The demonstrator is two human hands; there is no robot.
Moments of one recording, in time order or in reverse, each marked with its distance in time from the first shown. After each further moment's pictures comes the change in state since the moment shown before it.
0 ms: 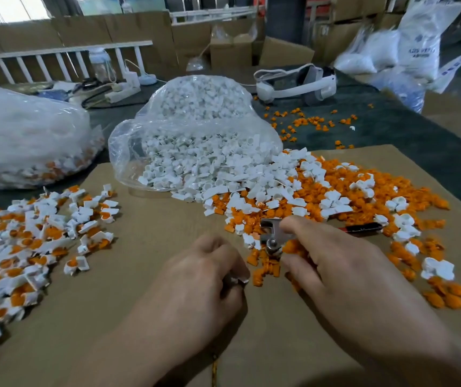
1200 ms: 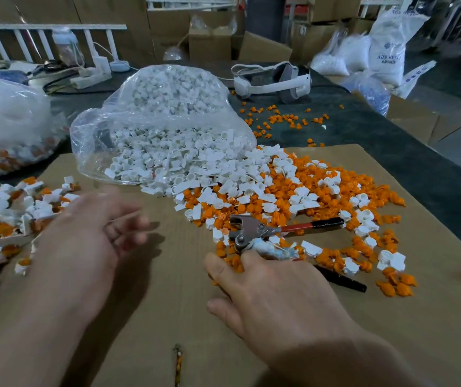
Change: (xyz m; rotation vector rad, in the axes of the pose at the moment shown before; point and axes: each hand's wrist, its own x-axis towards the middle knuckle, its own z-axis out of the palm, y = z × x) left_hand 0.022 -0.057 -0.014 -1.119 0.632 -0.550; right_hand 0.000 -0.025 0.021 -0.222 -0.236 -0.178
